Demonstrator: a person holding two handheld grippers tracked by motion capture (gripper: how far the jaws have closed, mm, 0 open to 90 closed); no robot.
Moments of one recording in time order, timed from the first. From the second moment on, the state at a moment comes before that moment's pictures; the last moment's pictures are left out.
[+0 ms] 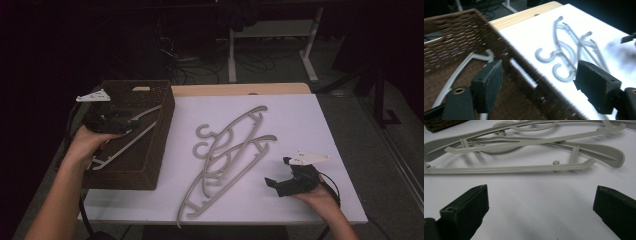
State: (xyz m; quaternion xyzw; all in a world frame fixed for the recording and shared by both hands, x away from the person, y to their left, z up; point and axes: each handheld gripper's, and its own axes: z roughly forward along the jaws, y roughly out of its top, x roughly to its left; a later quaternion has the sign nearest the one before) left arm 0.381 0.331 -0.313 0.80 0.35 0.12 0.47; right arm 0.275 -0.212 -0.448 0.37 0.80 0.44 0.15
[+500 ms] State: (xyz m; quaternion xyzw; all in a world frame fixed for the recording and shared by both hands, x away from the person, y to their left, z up) left arm 0.371 0.250 -0.316 0.81 0.32 0.08 0.49; right arm 0.276 -0.211 -0.449 0.37 0.81 0.44 0.14
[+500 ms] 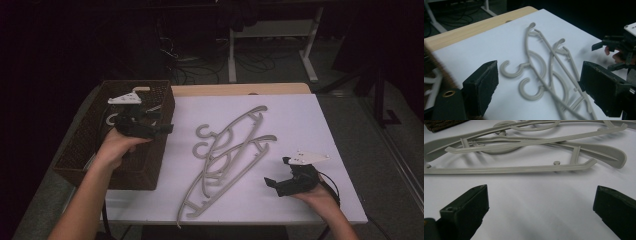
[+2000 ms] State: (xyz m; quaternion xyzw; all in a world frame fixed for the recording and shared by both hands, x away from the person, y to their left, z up) left arm 0.380 0.149 -0.415 0.84 0.34 0.07 0.42; right arm 0.345 -0.161 -0.417 0.38 0.82 0.42 0.11
